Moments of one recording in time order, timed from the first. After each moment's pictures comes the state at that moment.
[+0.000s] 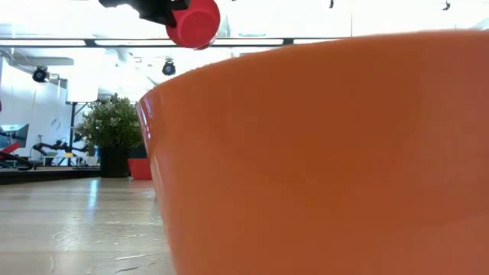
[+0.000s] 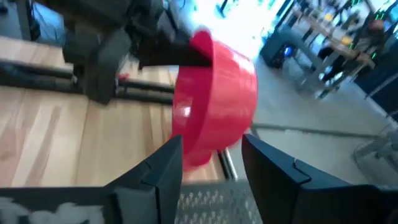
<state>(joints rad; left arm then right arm) -0.09 1.13 1.00 -0.18 -1.32 -0.24 -0.08 1.67 1.75 -0.45 0.28 -0.27</state>
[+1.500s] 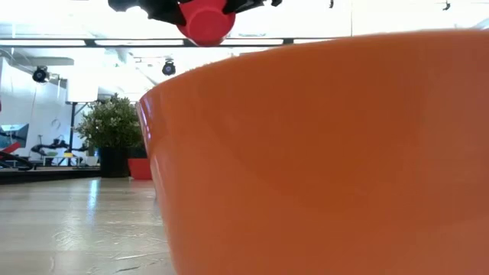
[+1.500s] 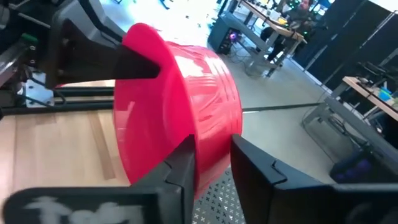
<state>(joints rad) -0.11 1.14 1.00 -0.08 -1.20 -0.23 -0.08 1.75 1.75 -0.35 0.55 -0.20</state>
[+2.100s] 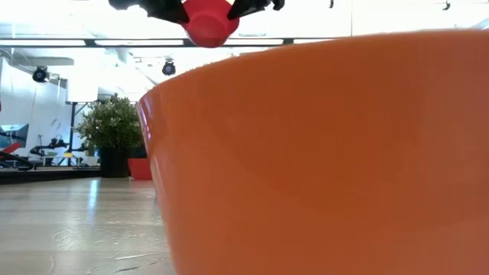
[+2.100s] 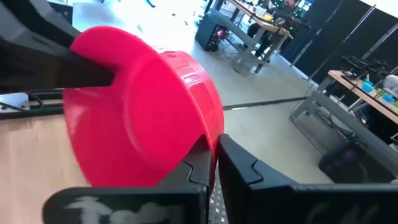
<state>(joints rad) -0.12 1.14 1.00 -0.08 -1.19 -0.21 -0.09 1.75 1.75 -0.35 0.56 -0.18</state>
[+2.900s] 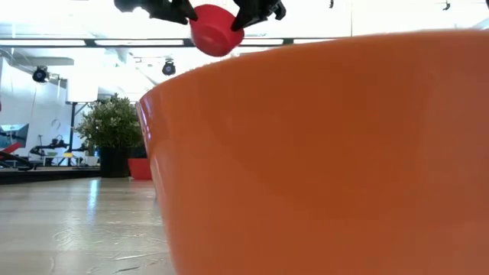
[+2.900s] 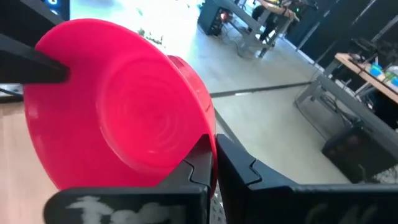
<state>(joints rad) -0.12 1.14 1.00 -0.09 -1.12 -0.24 -0.15 1.75 1.75 -0.41 0.53 -0.15</state>
